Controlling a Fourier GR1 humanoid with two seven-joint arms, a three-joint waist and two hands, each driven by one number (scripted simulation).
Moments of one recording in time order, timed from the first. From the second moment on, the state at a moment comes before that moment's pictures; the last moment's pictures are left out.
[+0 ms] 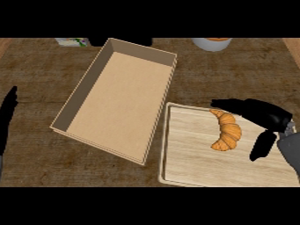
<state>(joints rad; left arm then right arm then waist) -0.09 0.49 0.02 -1.33 -0.06 0.22 0.07 -0.39 -0.56 0.30 -1.24 0.61 0.55 -0.38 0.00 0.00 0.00</state>
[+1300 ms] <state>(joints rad) -0.09 0.41 0.09 -1.34 -0.16 0.16 0.07 -0.43 -0.36 0.24 -1.11 0.94 0.30 -0.34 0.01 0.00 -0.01</state>
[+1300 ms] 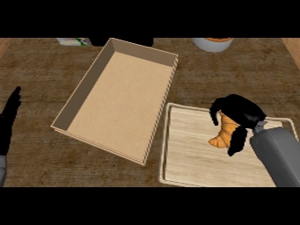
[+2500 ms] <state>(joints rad) -0.10 0.38 0.12 -1.34 -0.19 0.14 0.07 -0.88 -0.30 0.01 -0.88 0.87 0.02 -0.56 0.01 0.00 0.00</state>
